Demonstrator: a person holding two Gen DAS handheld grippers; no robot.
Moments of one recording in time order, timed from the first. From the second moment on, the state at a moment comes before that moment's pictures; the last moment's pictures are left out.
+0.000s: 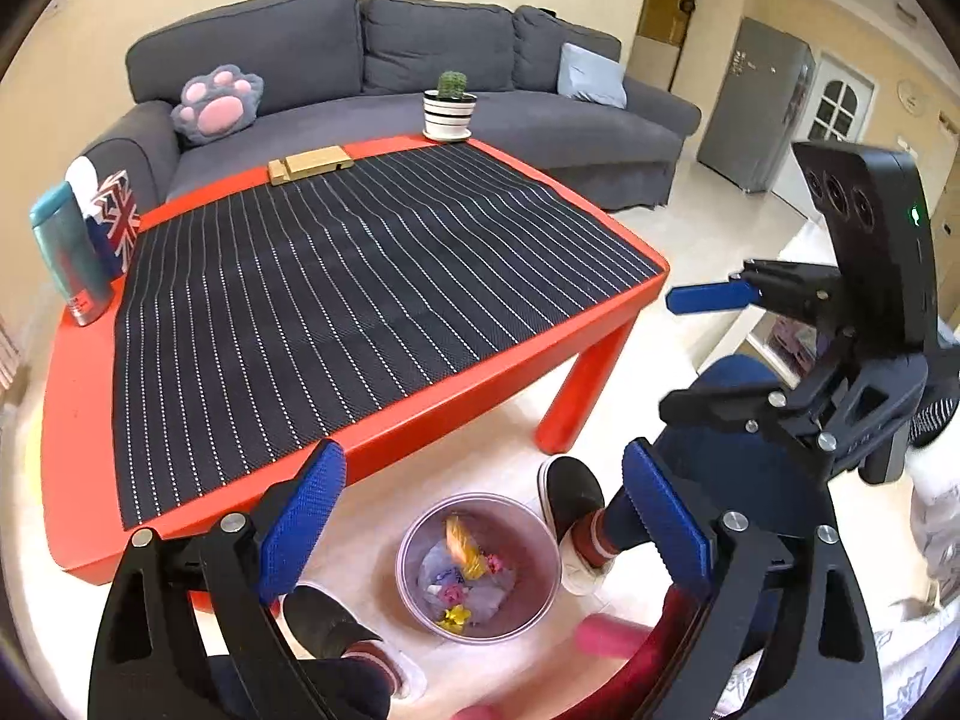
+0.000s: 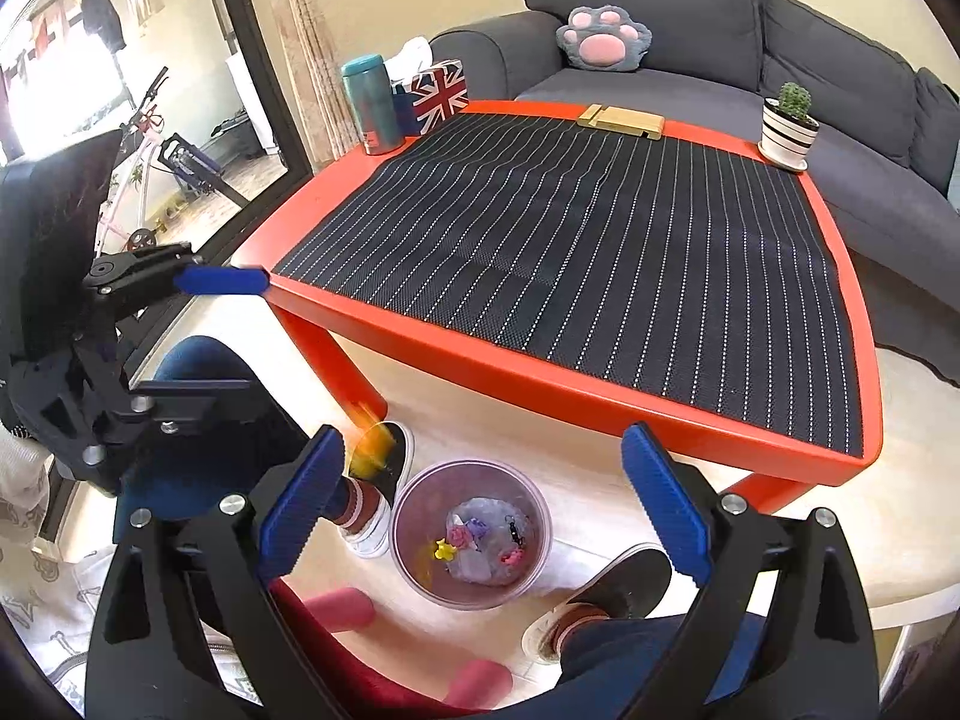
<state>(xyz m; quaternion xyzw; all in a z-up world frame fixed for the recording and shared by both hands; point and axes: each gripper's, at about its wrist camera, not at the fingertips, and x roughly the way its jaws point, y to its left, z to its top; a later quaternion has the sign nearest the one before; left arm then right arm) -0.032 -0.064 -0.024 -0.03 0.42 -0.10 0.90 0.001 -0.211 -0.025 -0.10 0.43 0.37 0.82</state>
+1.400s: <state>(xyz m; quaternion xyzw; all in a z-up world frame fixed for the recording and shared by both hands) 0.017 0.006 0.021 -0.05 0.37 0.00 0.93 0.072 -0.181 0.037 -0.10 0.36 0.32 0.87</state>
